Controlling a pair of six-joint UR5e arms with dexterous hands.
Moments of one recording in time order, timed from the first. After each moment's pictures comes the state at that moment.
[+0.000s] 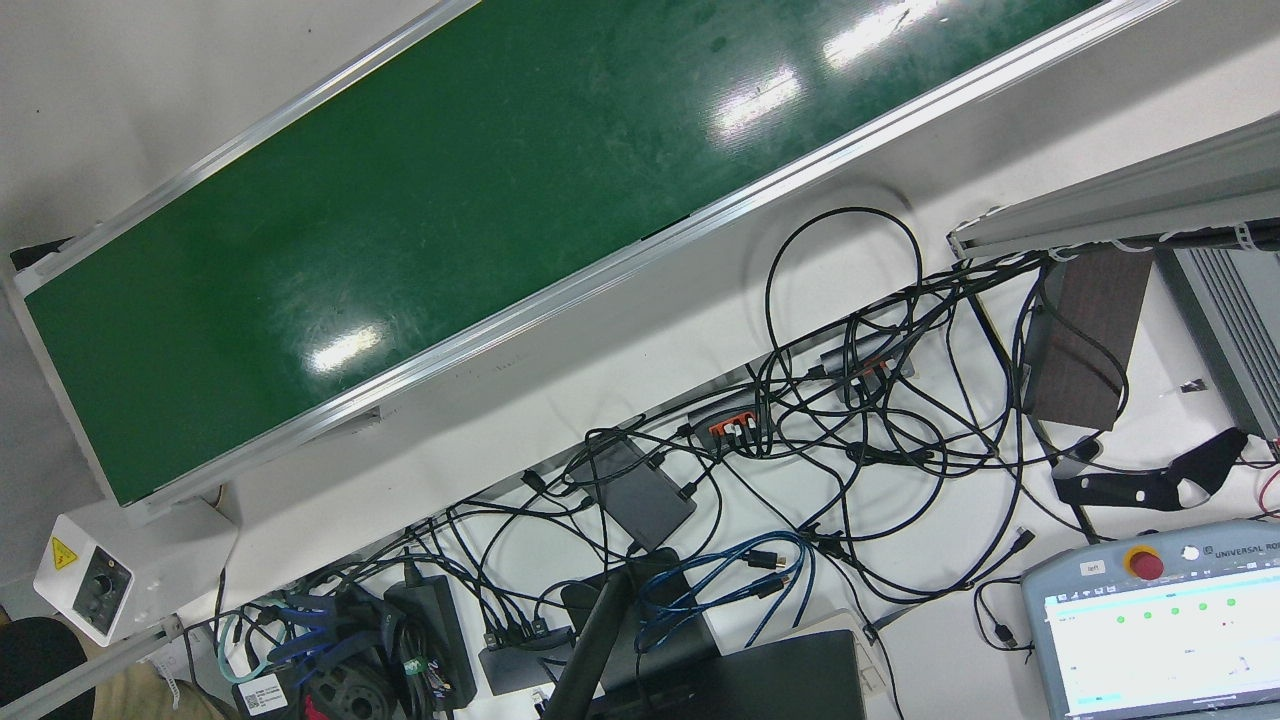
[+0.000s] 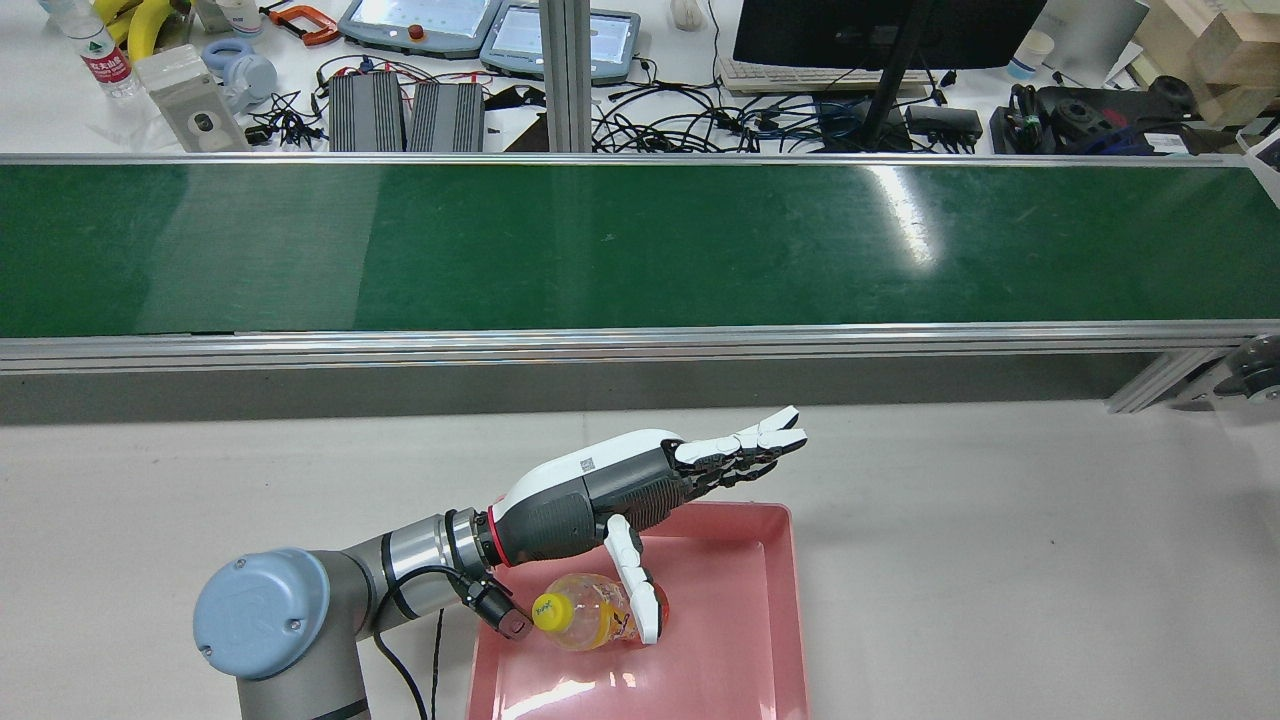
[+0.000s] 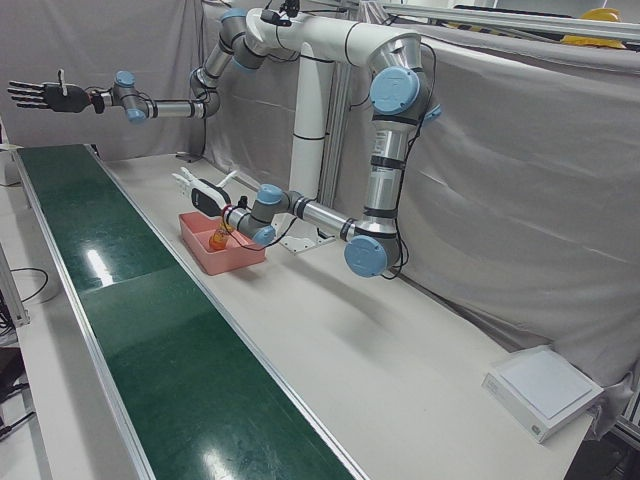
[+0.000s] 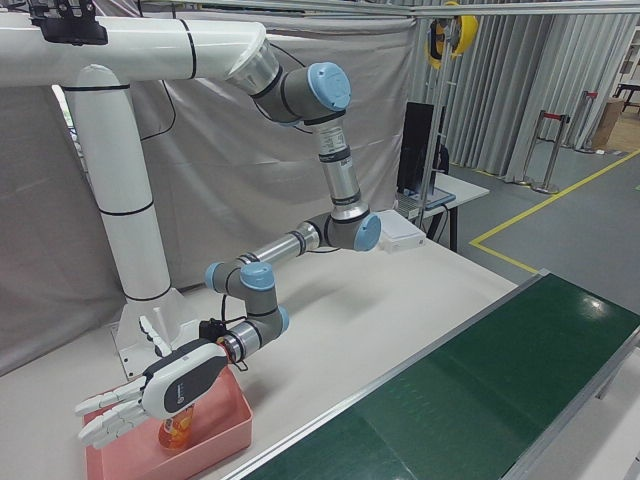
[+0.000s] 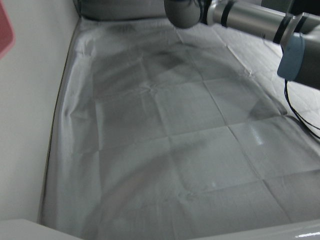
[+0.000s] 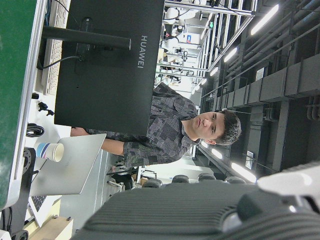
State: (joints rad) left arm -0.37 -2.17 -1.75 -0.11 1.50 0.50; right arm 1.57 -1.50 1.58 -3.22 -1.58 -0.10
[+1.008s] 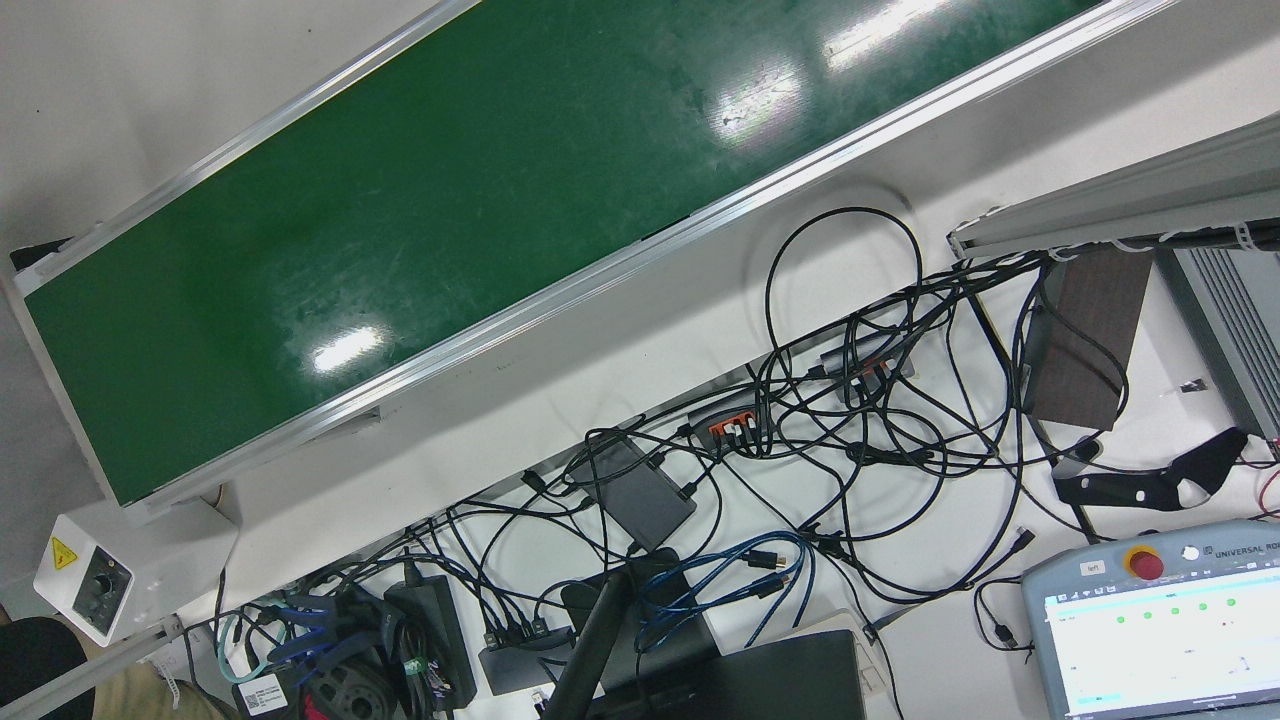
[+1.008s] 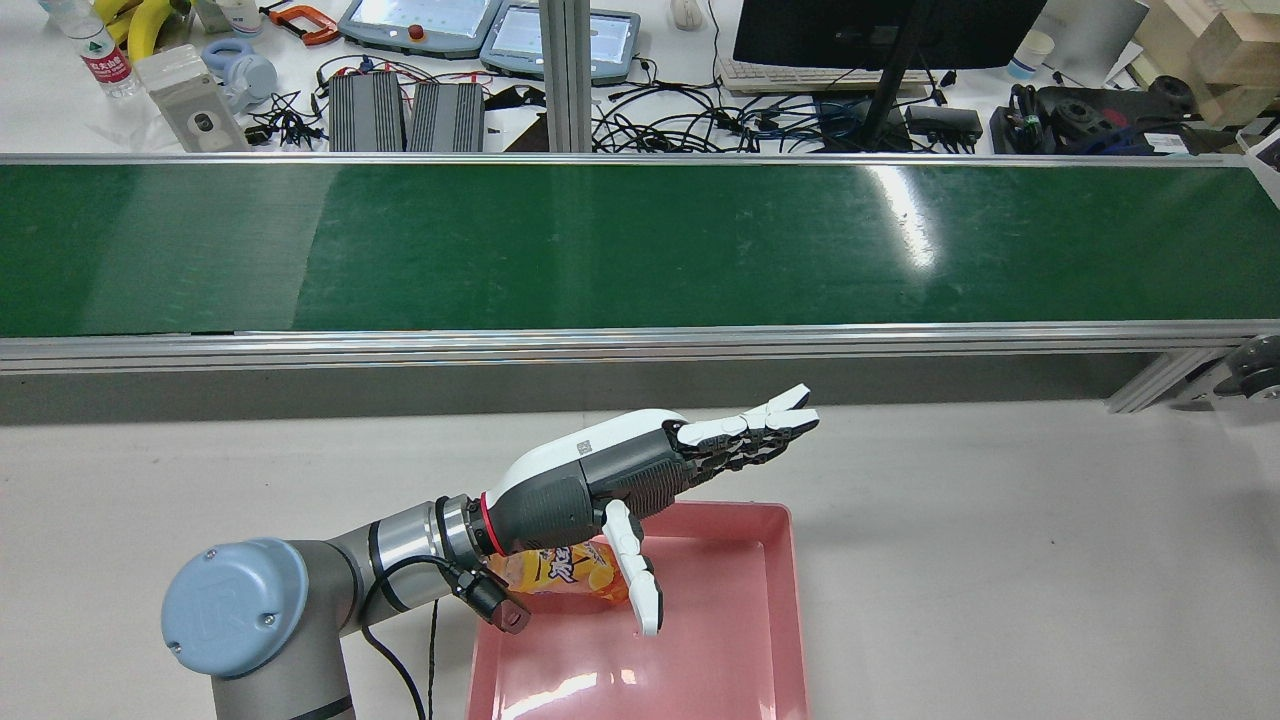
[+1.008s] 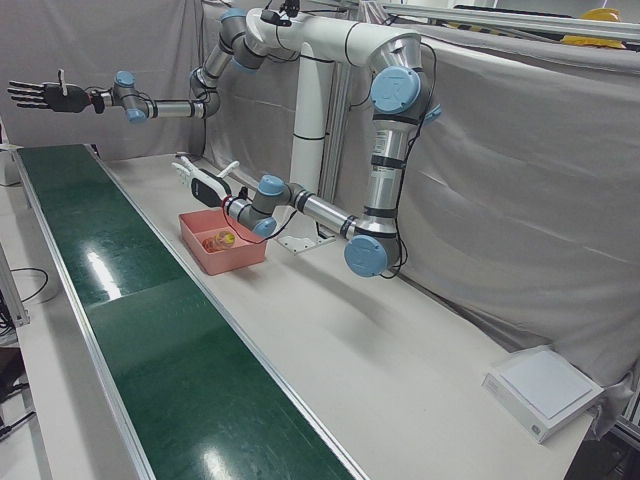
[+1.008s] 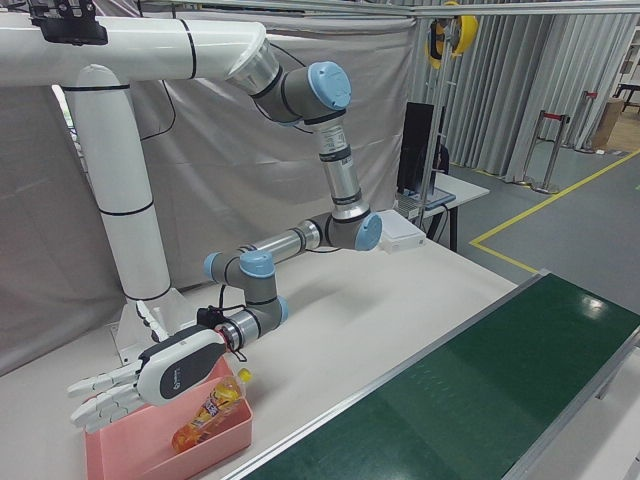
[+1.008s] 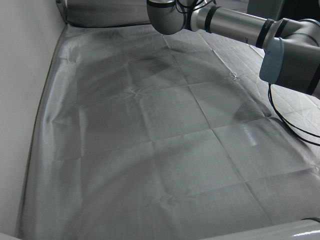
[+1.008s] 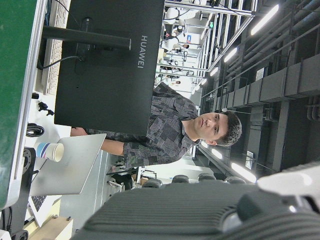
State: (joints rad) left arm -0.39 -2.17 -1.82 -0.06 1.50 0.49; right arm 1.57 -1.50 1.58 -3.22 -1.58 -0.10
